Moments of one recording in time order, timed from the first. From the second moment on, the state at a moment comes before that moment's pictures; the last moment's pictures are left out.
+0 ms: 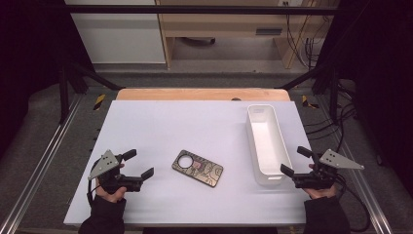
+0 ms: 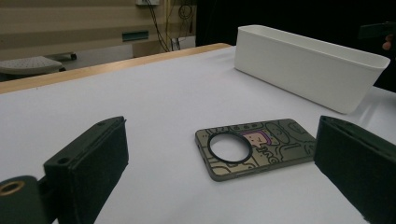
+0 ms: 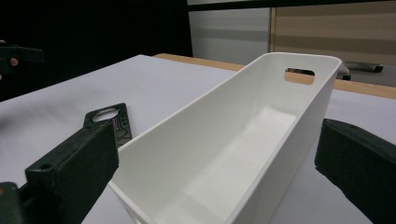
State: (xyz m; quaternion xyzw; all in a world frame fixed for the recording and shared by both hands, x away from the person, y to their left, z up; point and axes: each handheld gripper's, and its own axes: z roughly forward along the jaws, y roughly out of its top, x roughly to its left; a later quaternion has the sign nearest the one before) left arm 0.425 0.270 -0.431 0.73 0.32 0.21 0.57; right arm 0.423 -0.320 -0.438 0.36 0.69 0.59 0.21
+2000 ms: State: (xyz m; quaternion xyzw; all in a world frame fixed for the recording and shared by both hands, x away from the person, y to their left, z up) left arm 0.443 0.181 -0.410 0.77 0.32 0.19 0.52; right arm 0.422 -0.317 -0.436 0.34 0.70 0.59 0.21
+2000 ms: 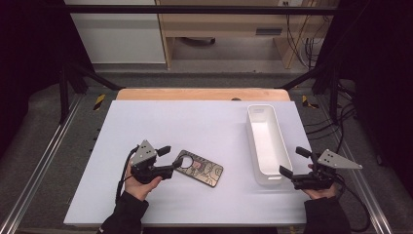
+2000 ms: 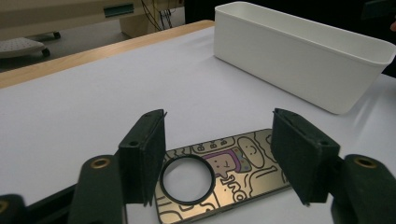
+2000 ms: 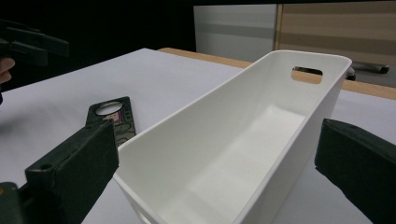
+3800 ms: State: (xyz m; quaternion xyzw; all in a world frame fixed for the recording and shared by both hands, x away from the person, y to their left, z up) left arm 0.484 0.078 -0.441 0.82 0.33 0.15 0.44; right arm 0.422 -0.317 -0.437 0.34 0.70 0.59 0.21
